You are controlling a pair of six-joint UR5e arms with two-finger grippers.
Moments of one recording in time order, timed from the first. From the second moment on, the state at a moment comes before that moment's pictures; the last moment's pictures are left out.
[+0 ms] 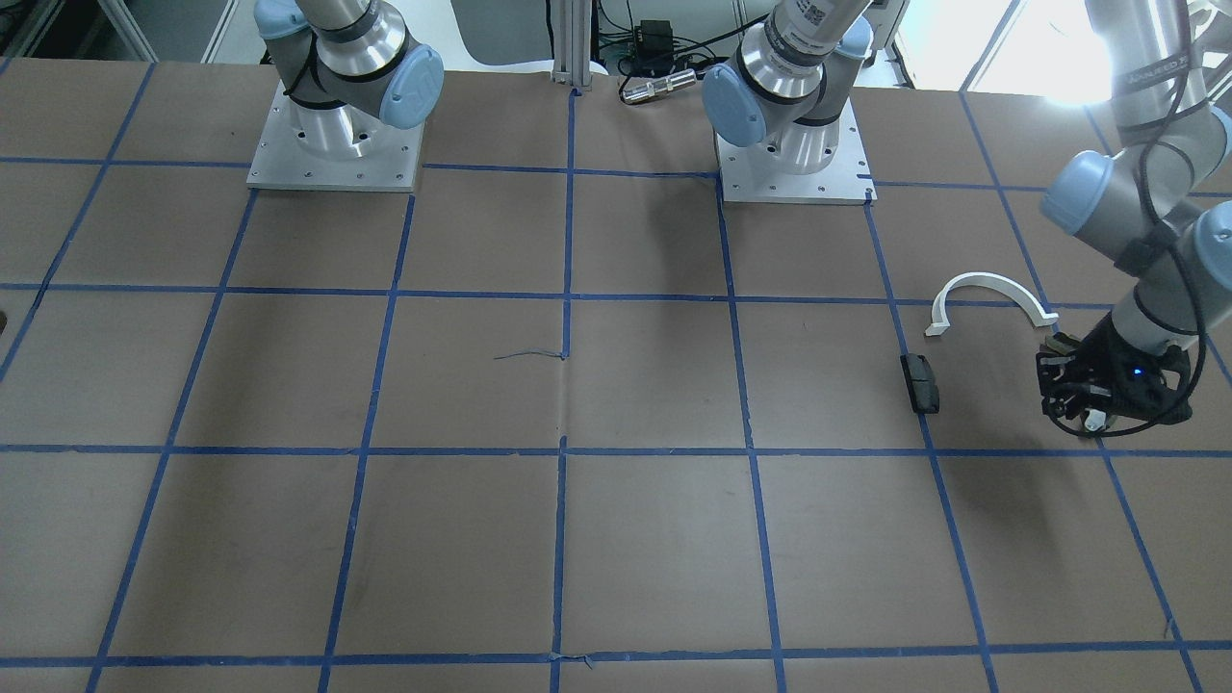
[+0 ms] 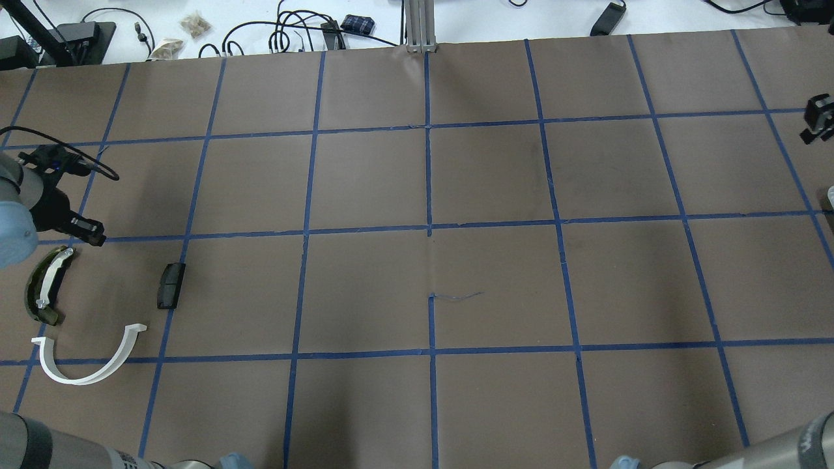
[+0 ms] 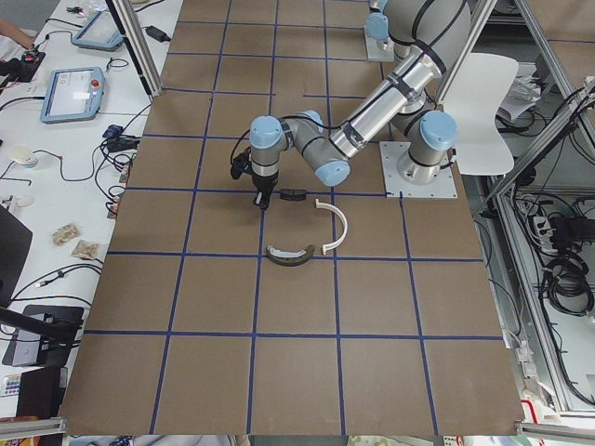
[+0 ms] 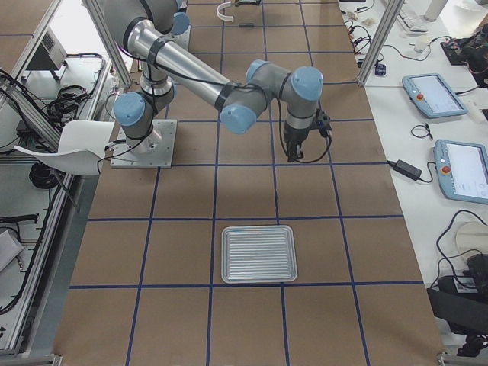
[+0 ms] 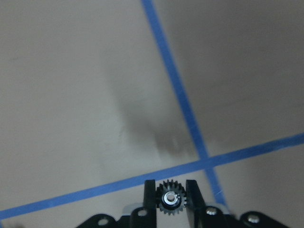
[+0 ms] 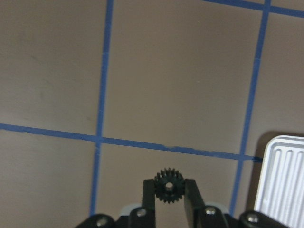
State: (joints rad) left arm -0.88 -1.89 -1.93 -0.80 1.60 0.96; right arm 1.08 -1.33 1.54 -1.82 -1.59 -0.61
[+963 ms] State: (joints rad) left arm -0.85 -1.87 -2.05 -0.80 1.55 0.97; right arm 1.82 -1.24 1.83 -2.27 -1.57 0.44
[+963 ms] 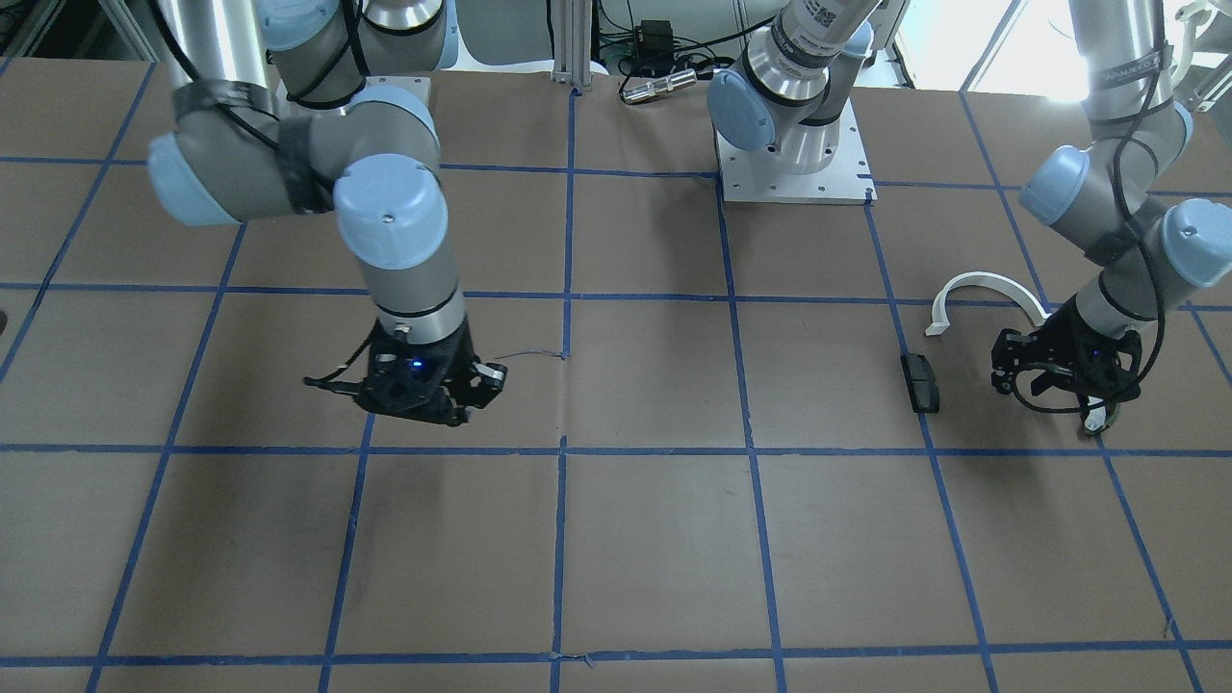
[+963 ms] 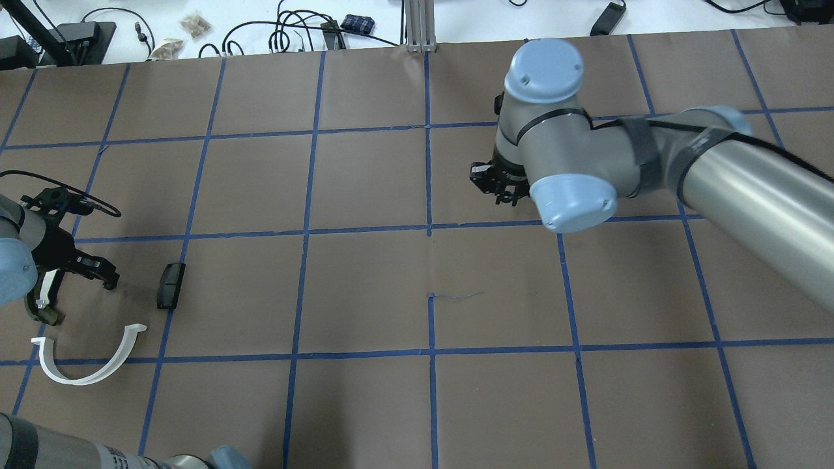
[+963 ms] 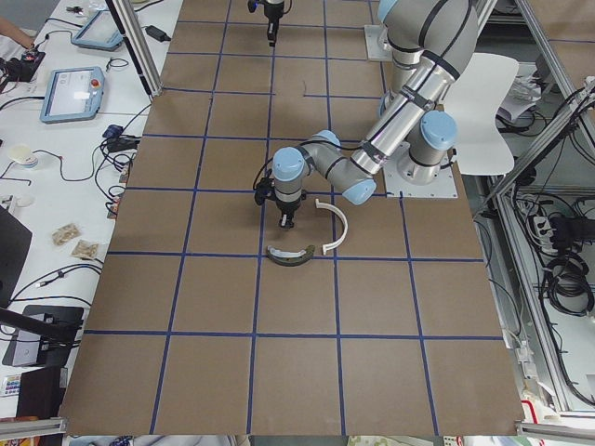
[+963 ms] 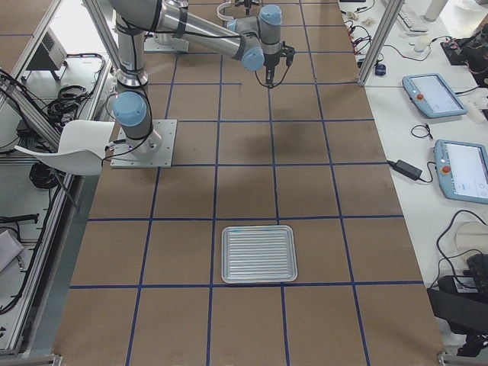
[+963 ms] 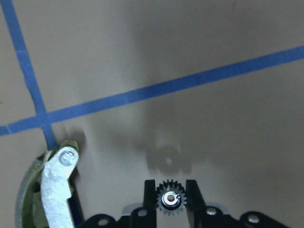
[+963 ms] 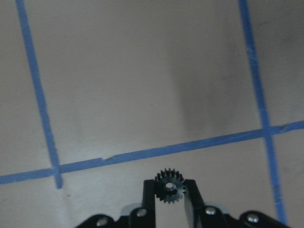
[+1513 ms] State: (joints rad) left arm -0.96 -1.82 -1.96 -0.82 1.49 0.94; right arm 1.94 -1.09 1.79 -2.44 -1.50 0.62
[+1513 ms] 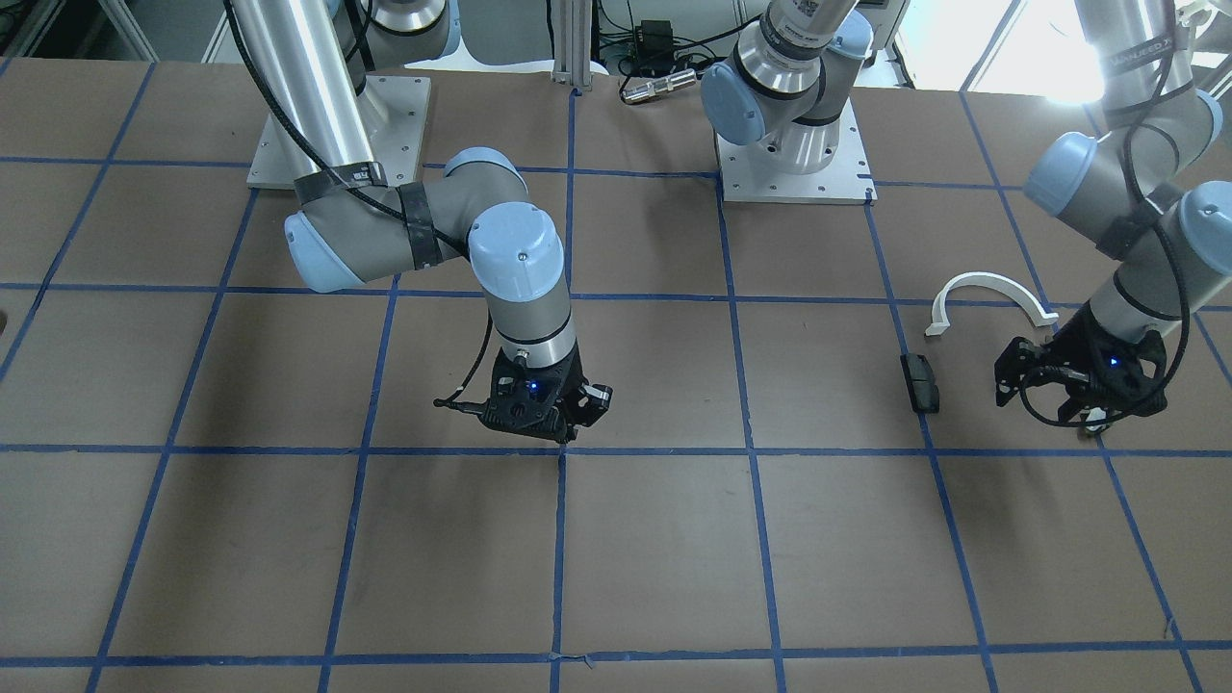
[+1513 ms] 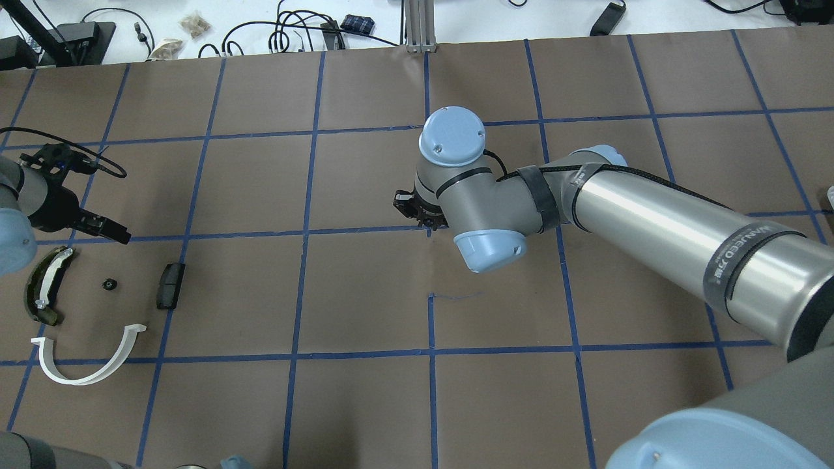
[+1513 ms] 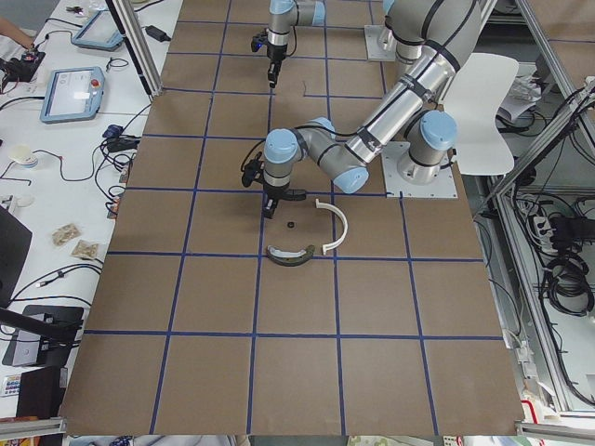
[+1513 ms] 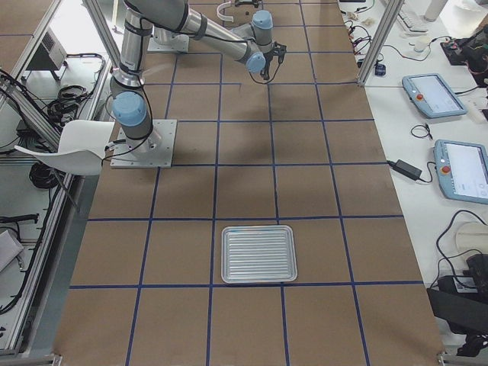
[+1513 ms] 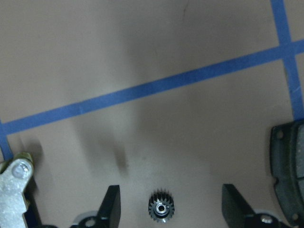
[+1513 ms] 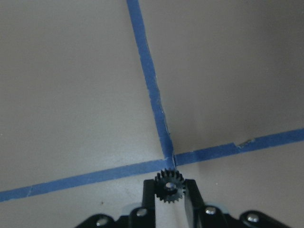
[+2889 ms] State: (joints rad) left arm -1.66 -1.86 -1.94 -0.76 1.49 0.03; right arm 1.68 -1.43 1.39 -1.58 -1.63 0.27
